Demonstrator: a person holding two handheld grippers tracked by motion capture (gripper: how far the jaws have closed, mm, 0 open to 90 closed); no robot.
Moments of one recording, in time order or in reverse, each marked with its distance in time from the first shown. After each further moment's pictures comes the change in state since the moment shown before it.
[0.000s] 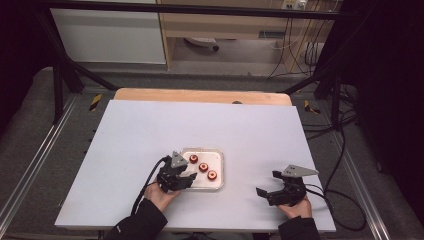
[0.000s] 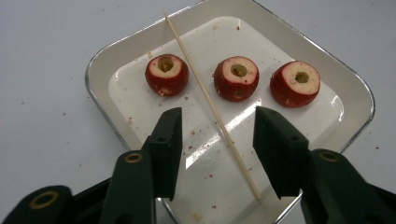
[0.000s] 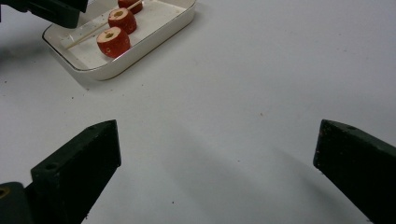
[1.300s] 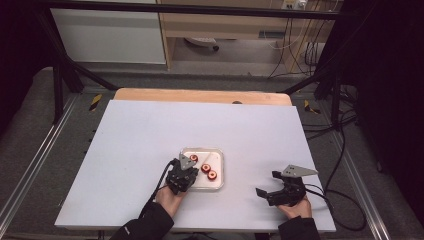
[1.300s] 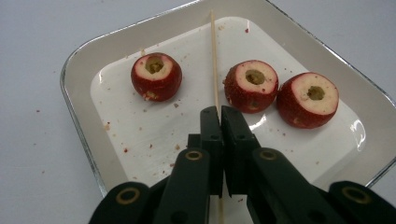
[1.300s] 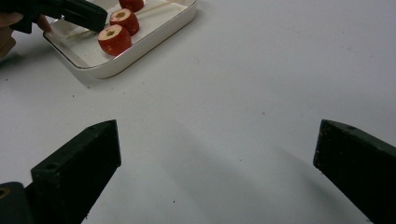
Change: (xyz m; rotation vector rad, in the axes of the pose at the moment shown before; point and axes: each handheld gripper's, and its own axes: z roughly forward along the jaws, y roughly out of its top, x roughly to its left) left arm -0.017 -0.002 0.023 -0.024 0.080 -0.067; right arm 0.000 0.000 0.001 0.007 0.007 0.001
